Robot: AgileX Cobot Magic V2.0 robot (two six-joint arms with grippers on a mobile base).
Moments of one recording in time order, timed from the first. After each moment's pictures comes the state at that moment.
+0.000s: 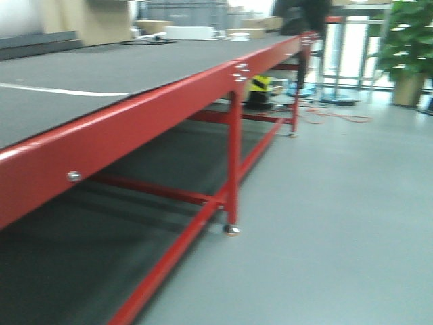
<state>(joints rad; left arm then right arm) 0.02 0.94 -1.25 -0.03 0.91 0.09 0.04 0.90 -1.19 0.15 0.82 -0.13</state>
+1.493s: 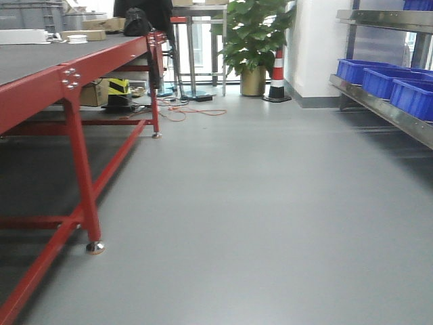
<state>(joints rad) 0.02 0.94 -1.25 -0.03 0.91 0.09 0.04 0.90 -1.19 0.15 0.82 -0.13</state>
